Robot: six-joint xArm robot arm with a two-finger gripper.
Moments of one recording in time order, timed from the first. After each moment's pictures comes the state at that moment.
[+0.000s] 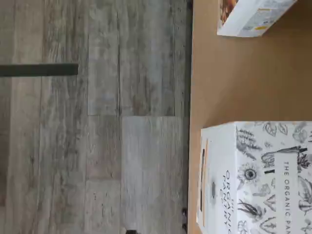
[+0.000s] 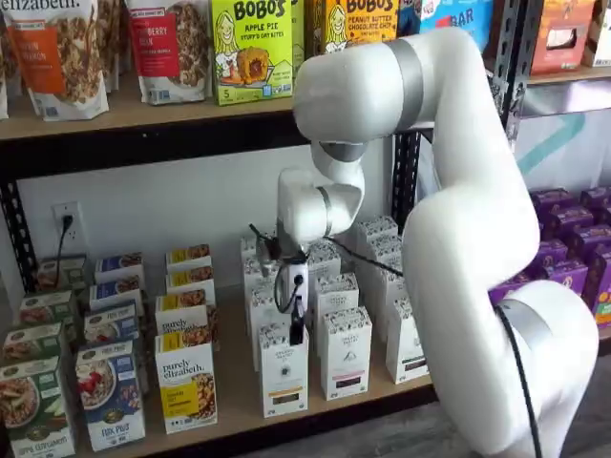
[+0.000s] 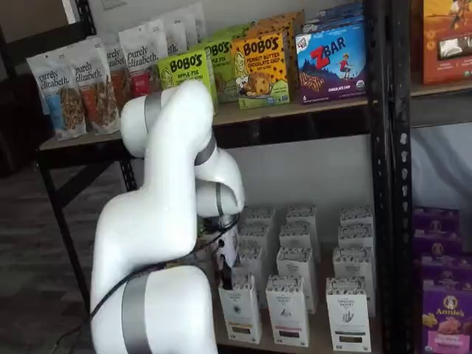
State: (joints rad) arm 0.25 0.80 -1.32 0.09 0.53 -1.39
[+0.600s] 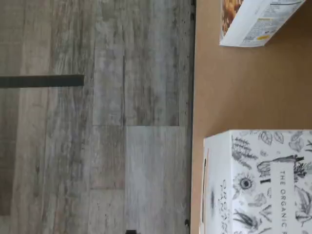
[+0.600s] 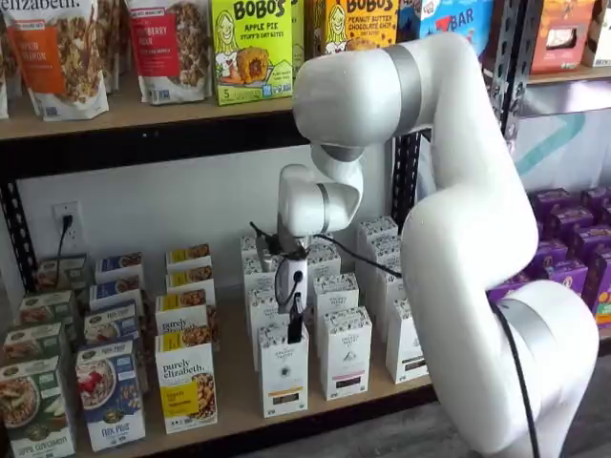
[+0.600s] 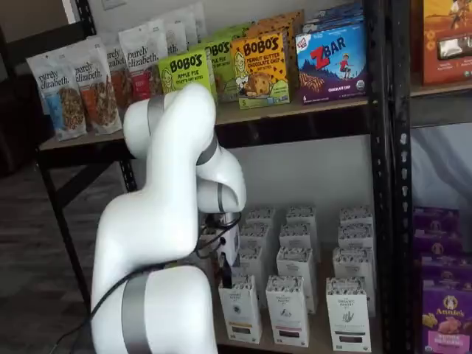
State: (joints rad) arm 0.25 0.83 -1.39 0.17 0.59 -1.46
